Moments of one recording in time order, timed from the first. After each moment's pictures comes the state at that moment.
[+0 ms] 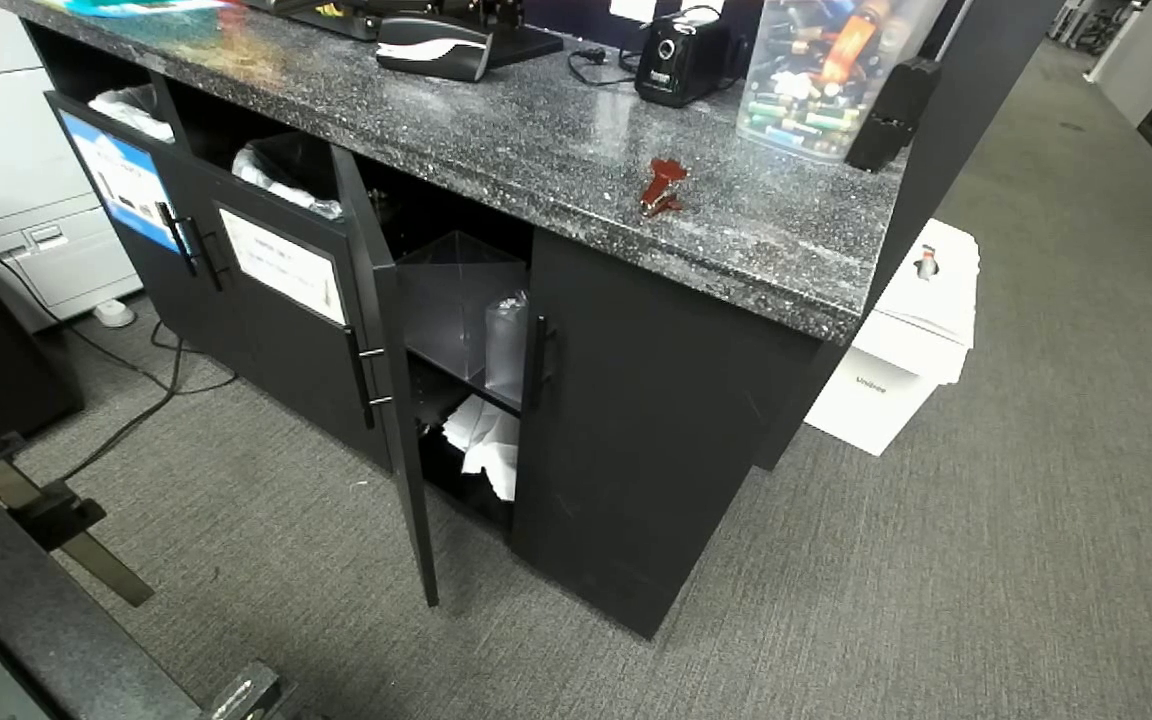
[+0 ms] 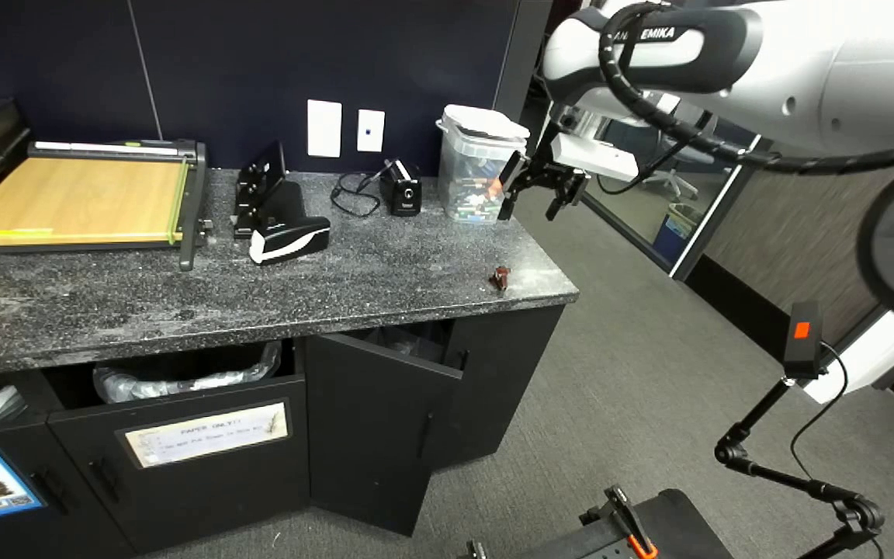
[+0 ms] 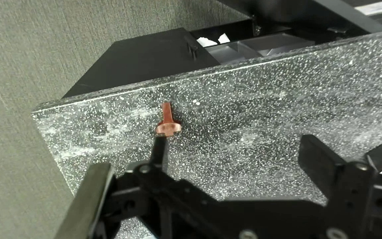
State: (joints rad) arm -0.07 0.57 -0.03 -1.25 0.11 1.94 0.01
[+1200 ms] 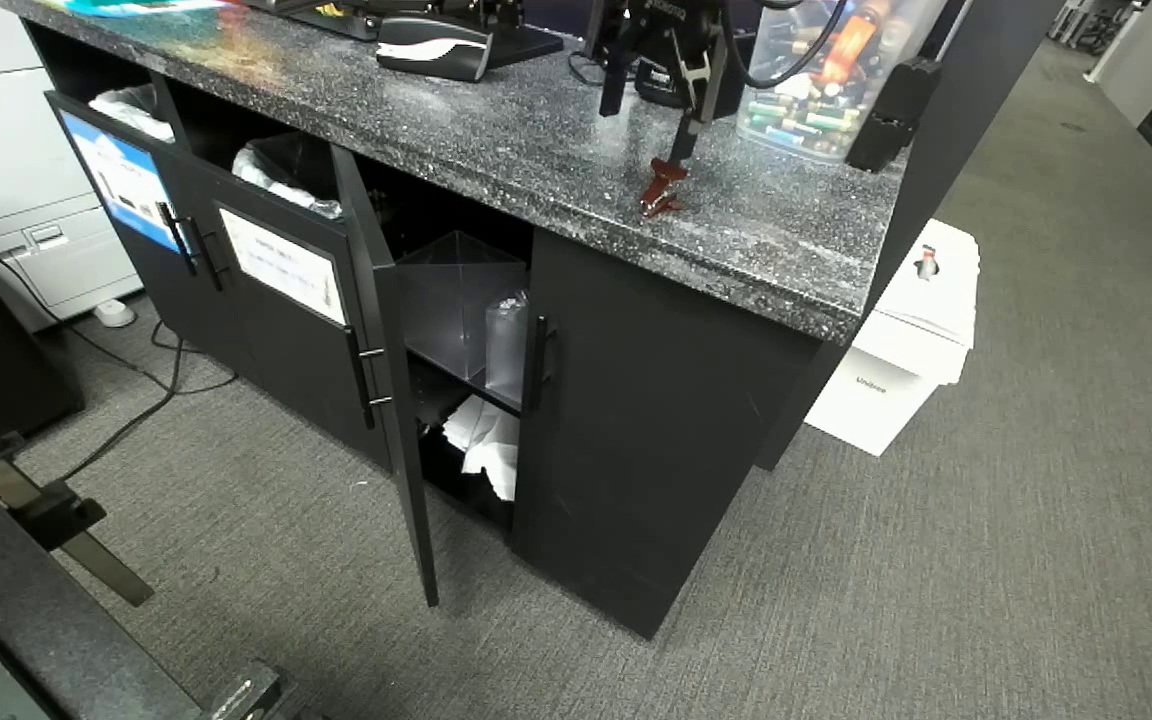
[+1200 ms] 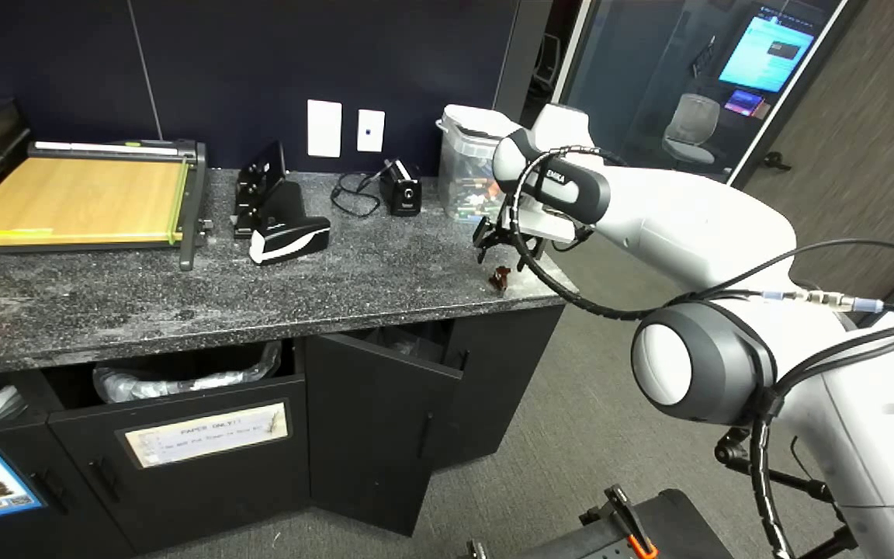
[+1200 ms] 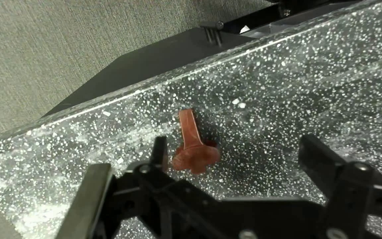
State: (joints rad) arm -0.08 1.18 -0.04 -0.57 0.10 1.81 0.17
